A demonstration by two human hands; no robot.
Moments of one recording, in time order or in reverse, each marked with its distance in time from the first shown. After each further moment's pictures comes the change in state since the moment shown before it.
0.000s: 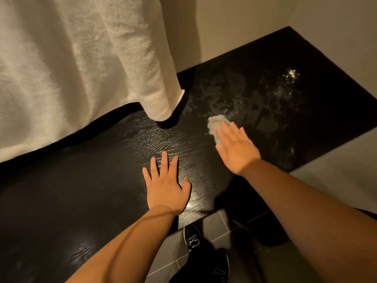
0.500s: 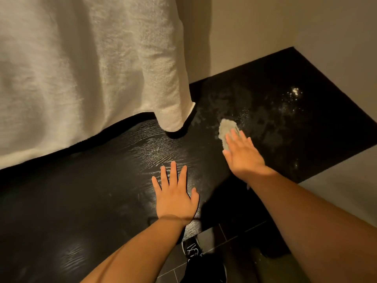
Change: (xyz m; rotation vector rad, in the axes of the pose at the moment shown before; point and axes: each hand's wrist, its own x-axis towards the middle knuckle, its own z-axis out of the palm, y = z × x) left_hand 0.003 -0.004 0.001 -0.004 -0.045 0.016; right_hand 0.021 -0.005 -0.014 0.026 -0.130 0.121
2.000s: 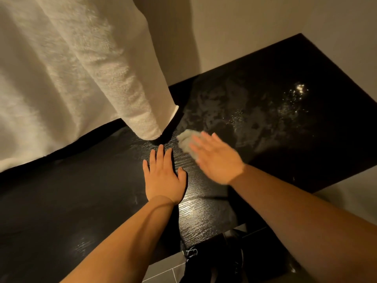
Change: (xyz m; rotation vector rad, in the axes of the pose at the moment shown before) left_hand 0.083 0.043 -0.014 -0.042 0.122 -0.127; right_hand 0.044 0.003 0.001 -0.119 0.180 -0.533
